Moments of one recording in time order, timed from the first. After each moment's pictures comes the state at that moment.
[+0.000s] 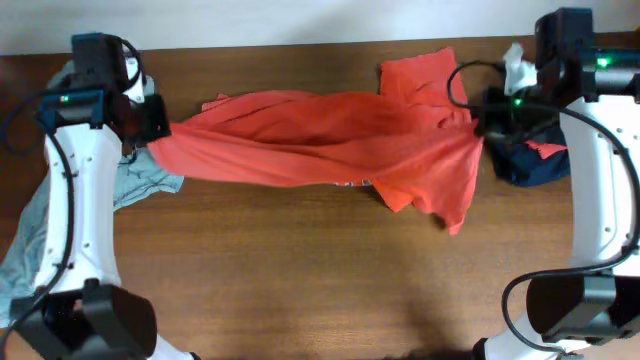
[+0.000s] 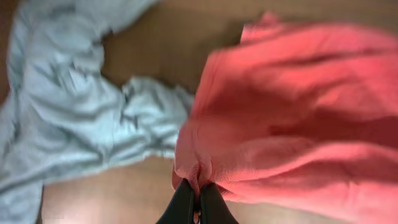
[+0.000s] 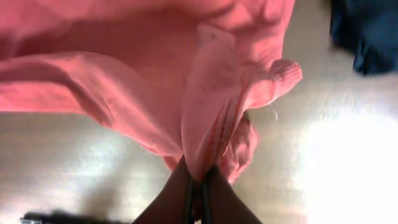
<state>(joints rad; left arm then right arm) 0.10 1.76 1.76 -1.12 -0.05 -0.07 -0.10 1.78 1.96 -1.51 -0.25 0.12</state>
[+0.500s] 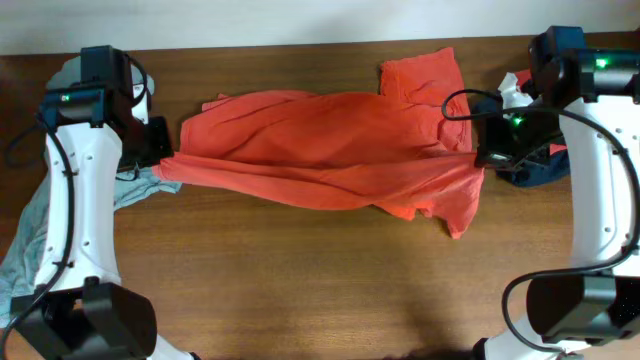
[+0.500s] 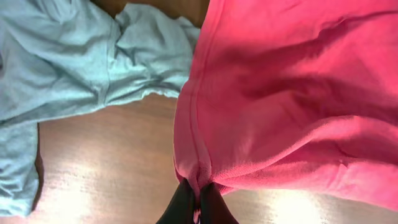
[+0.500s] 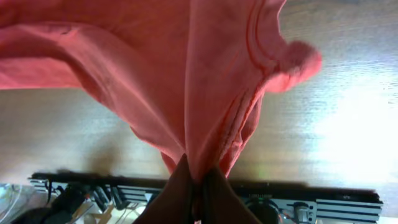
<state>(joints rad) 0.11 1.76 1.76 -1.31 -0.05 -0.11 -0.10 1.78 1.96 -1.69 -0.26 0.11</state>
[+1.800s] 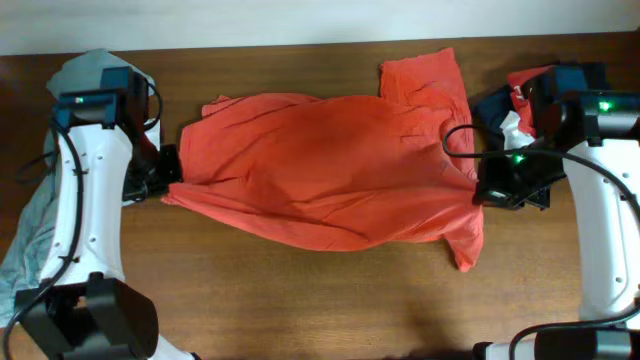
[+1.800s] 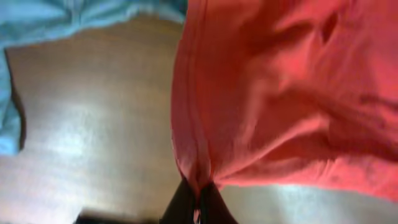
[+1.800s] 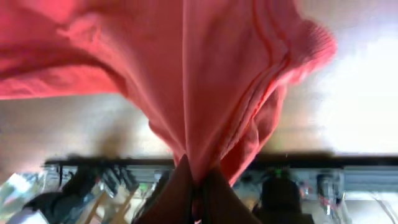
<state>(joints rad) 0.08 1.76 1.69 -1.44 -0.05 -0.15 -0.10 1.57 1.69 -1.66 -0.28 0.19</state>
